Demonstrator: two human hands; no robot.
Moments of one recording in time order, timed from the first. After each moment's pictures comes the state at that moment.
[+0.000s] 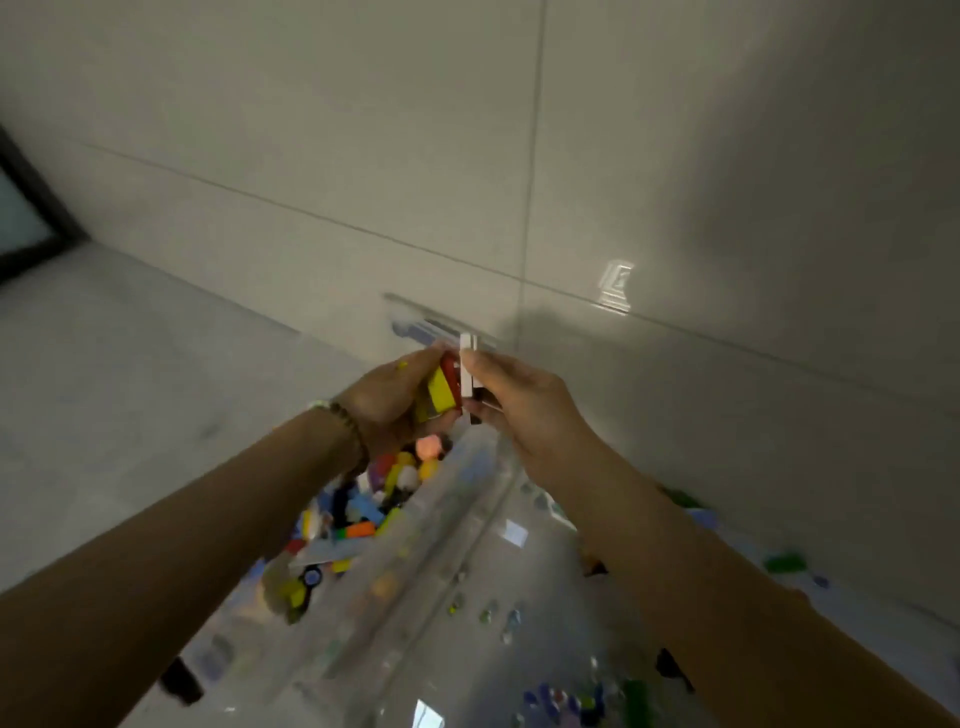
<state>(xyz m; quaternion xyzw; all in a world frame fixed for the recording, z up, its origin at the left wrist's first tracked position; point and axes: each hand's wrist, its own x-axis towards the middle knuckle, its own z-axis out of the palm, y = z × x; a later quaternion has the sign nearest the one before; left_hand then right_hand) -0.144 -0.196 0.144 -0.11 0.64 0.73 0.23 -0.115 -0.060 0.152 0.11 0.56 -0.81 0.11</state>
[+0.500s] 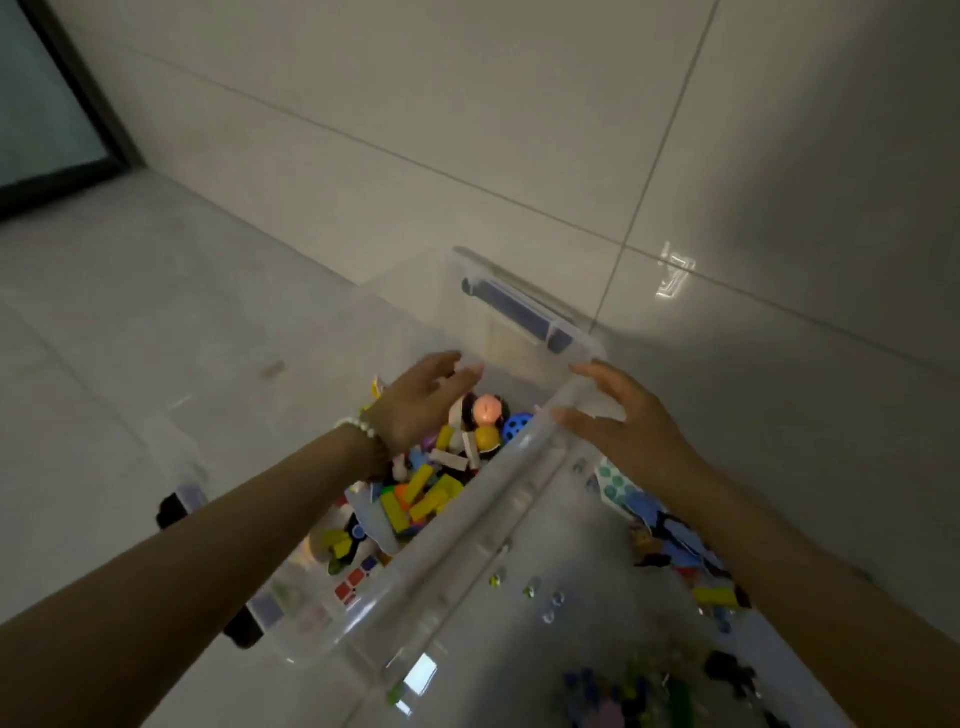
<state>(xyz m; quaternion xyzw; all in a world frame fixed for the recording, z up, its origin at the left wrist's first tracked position) -0.125 -0.265 0.095 -0.04 0.83 0.55 0.11 -0.117 -0.048 0.094 -0.02 0.83 -0.54 0.09</state>
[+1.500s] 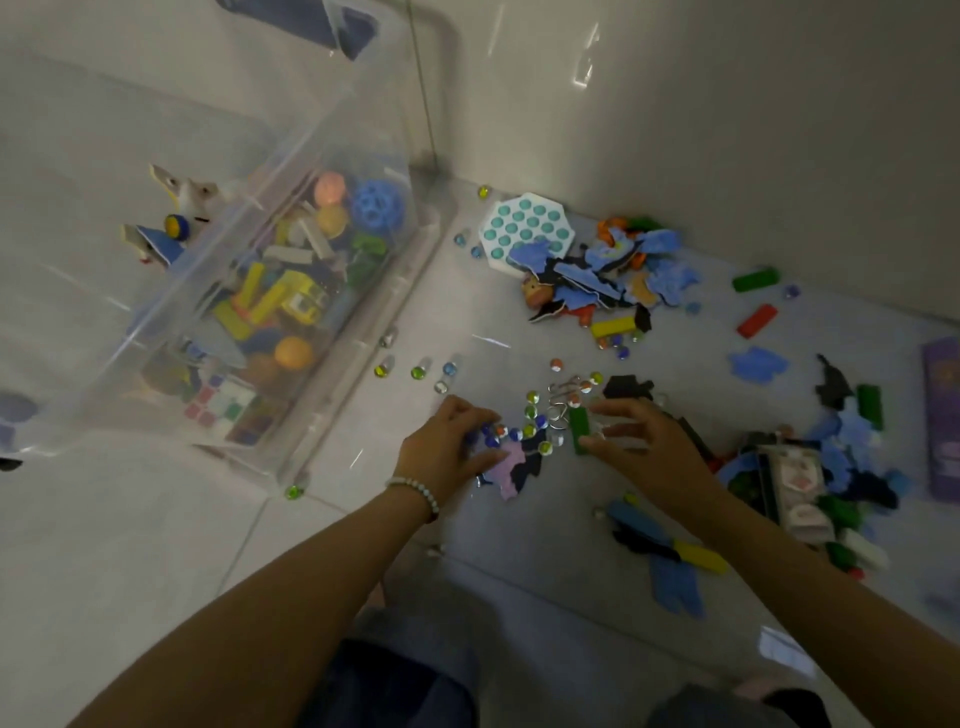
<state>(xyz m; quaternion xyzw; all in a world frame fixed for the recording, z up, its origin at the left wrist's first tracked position) 0.058 -0.117 -0.155 0.14 0.94 0.26 0.19 0.101 0.116 -0.110 0.15 0.81 -0.54 0.15</state>
